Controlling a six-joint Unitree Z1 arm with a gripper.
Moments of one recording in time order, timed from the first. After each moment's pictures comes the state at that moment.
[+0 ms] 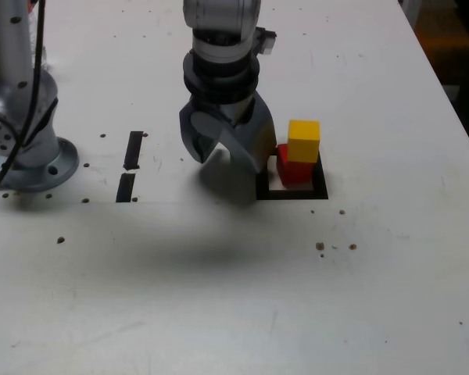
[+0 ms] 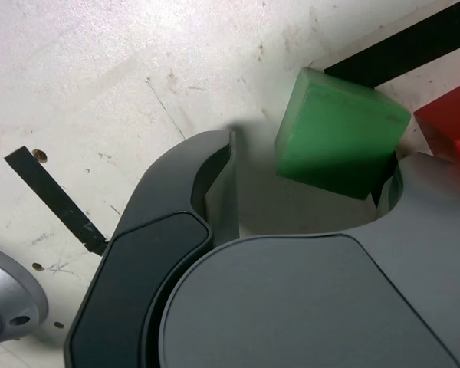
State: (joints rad) arm -0.16 1.79 -1.04 0.88 0.11 0.31
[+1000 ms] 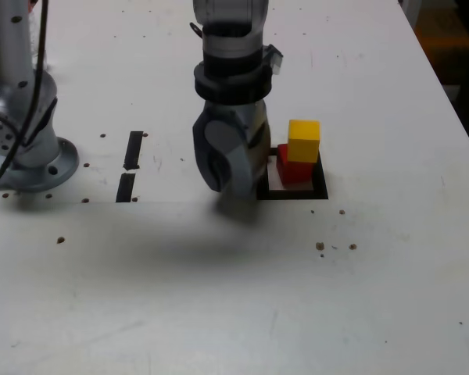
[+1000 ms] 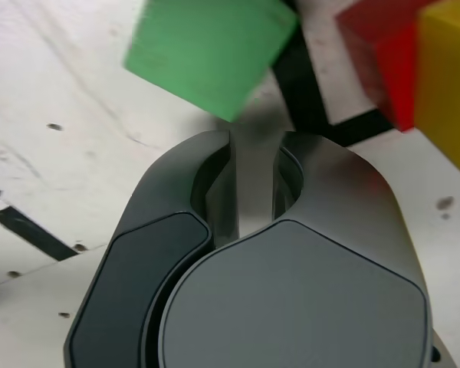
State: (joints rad) arm -0.13 1.78 -1.05 0.80 -0.15 0.28
